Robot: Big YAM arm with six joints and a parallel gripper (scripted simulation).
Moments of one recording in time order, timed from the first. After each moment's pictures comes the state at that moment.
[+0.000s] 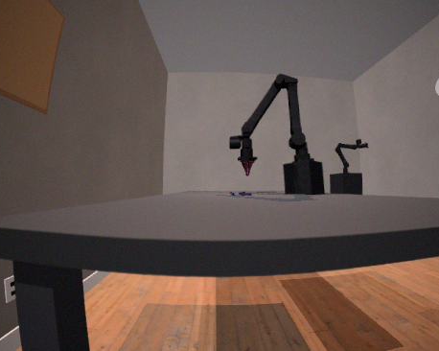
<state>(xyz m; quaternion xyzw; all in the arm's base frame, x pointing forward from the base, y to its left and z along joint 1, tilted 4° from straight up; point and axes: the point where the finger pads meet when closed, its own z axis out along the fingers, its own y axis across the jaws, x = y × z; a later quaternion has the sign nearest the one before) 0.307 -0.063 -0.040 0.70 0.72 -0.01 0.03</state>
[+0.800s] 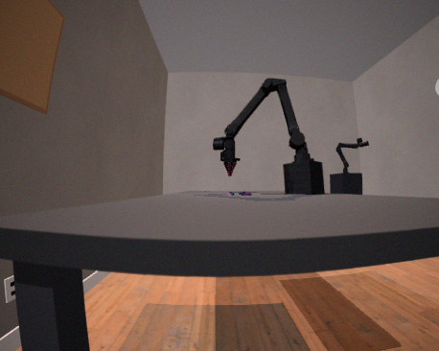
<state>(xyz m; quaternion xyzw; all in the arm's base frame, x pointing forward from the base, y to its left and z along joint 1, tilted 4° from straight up) 0.403 -0.108 -0.033 0.58 0.81 -0.01 0.04</state>
